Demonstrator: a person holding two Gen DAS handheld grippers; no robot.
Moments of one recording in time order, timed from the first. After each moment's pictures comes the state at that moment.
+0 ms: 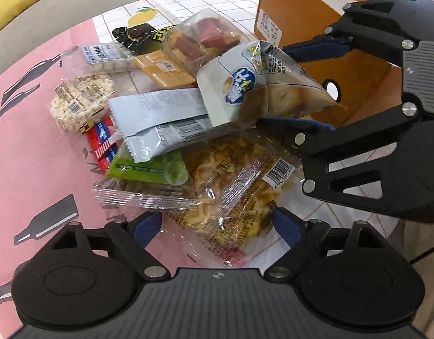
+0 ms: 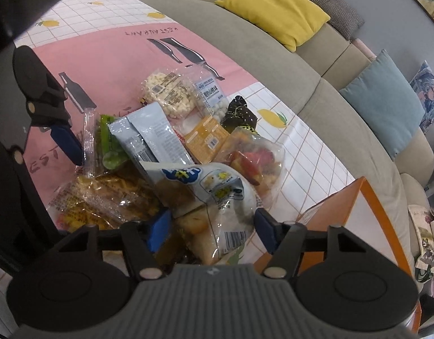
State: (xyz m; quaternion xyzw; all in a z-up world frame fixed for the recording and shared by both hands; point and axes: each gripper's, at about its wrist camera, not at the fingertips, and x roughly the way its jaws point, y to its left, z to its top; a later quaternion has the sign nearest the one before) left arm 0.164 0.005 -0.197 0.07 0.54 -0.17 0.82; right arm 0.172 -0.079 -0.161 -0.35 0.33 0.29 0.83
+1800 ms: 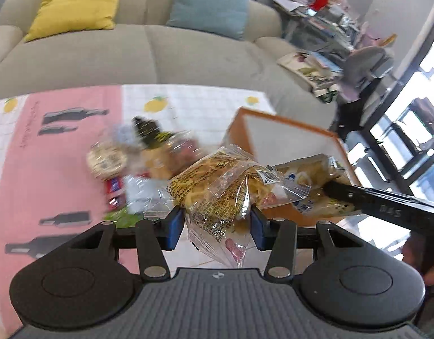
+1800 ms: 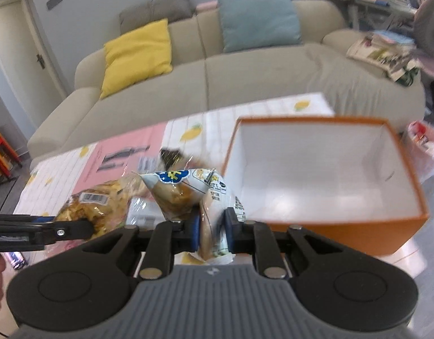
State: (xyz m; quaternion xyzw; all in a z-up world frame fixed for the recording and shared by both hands) left arm 0.120 0.013 -0.030 -0.10 0.44 -0.15 0.88; right arm 0.121 -0.228 -0.025 0.08 0.39 0.12 0.91
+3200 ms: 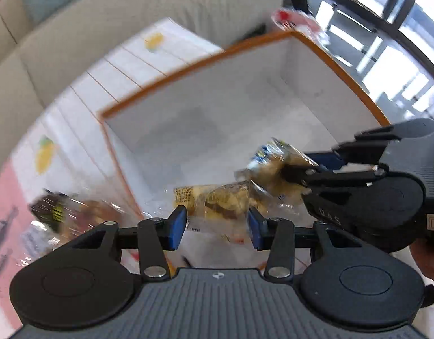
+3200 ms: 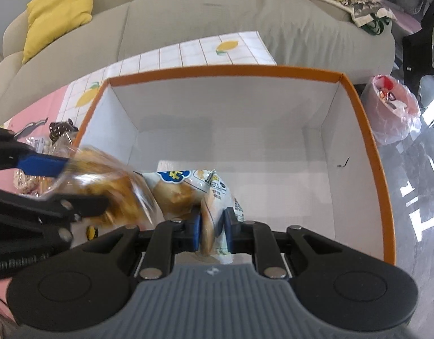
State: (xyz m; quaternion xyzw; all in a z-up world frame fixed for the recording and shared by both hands) left arm 0.262 -0.189 -0.102 0.17 0.56 -0.26 0.77; right arm 0.238 -0.313 -0.116 0.04 0.53 0.04 0.84
